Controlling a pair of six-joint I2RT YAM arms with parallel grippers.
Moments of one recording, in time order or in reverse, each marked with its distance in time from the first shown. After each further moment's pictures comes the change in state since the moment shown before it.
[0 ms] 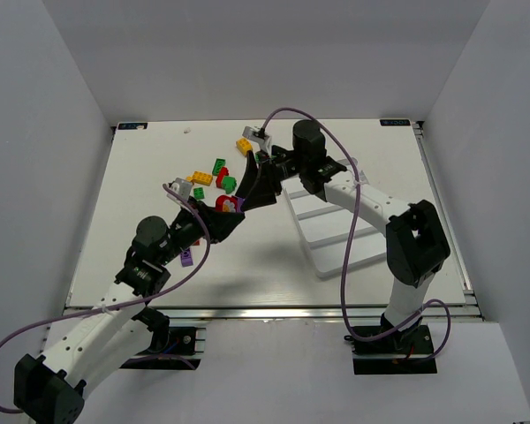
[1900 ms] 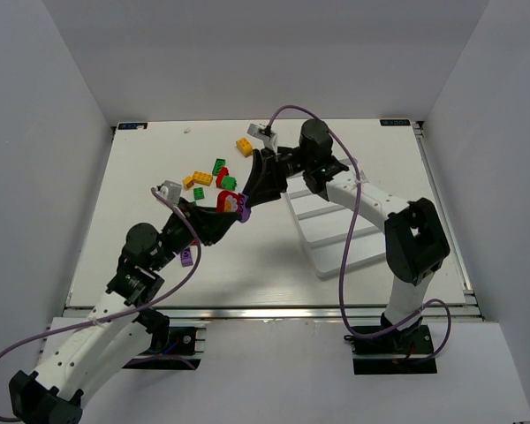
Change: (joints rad) left arm -0.002 -0.094 0.013 -0.046 -0.042 0.005; right arm -0.035 0.015 -0.017 0.189 -0.071 0.131
